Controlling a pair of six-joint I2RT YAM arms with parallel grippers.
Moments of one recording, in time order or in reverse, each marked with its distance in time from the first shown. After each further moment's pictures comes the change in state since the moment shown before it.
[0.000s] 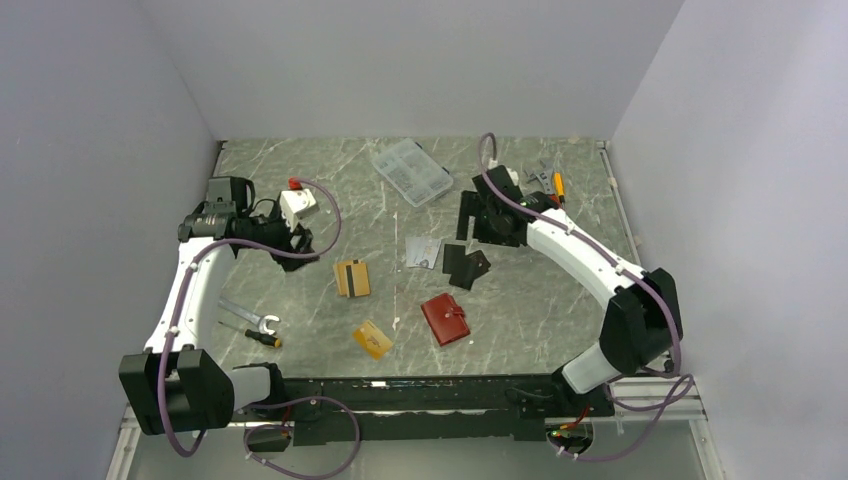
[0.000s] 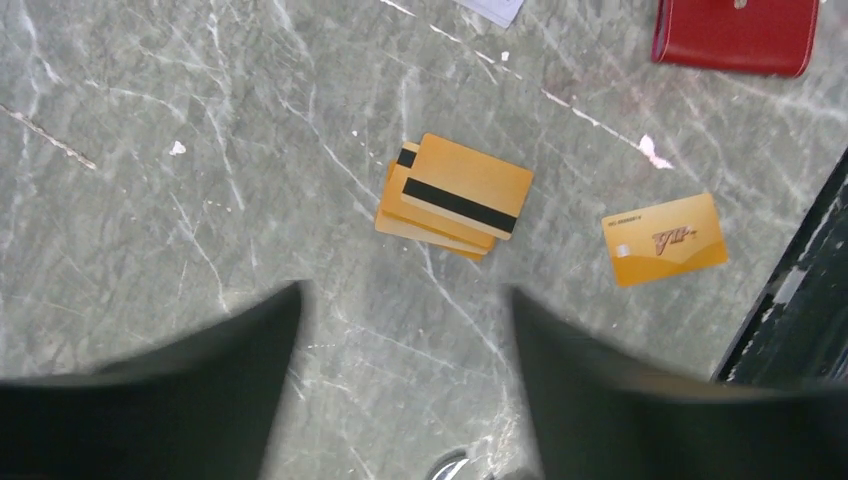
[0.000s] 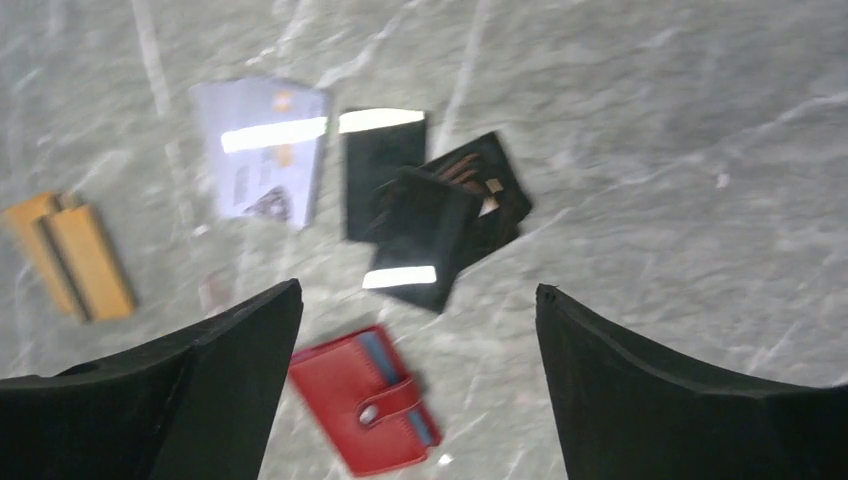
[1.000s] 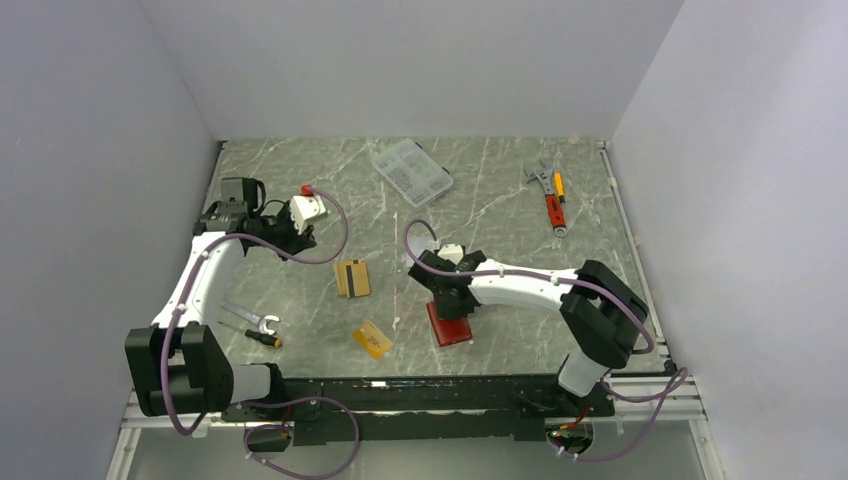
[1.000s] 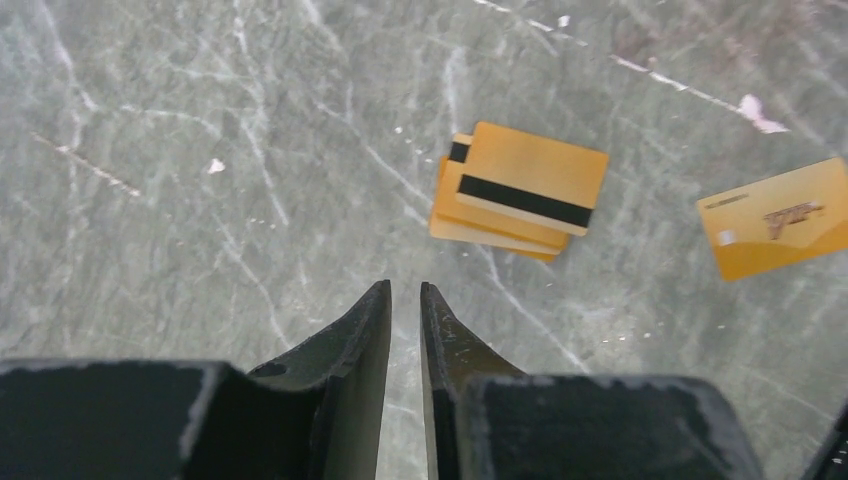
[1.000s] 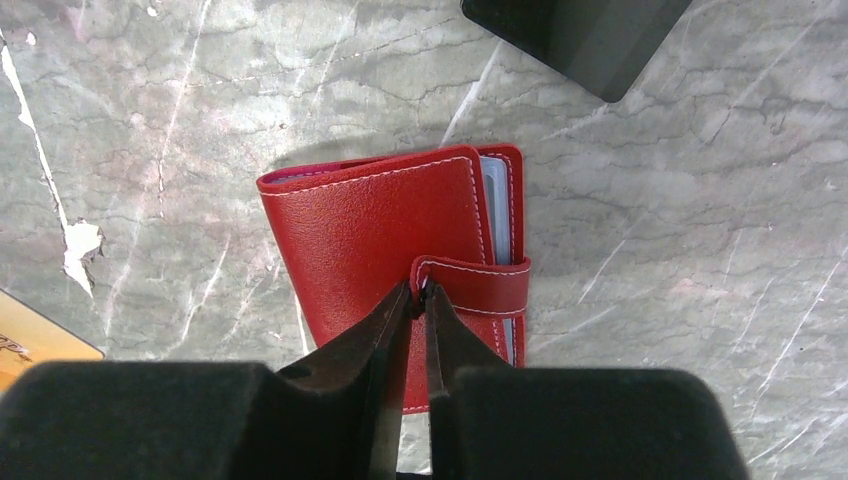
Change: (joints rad) left arm -0.029 0.083 -0.063 0.174 -0.063 0.107; right arm 0.402 0.163 -0.321 0.082 0.092 0.221
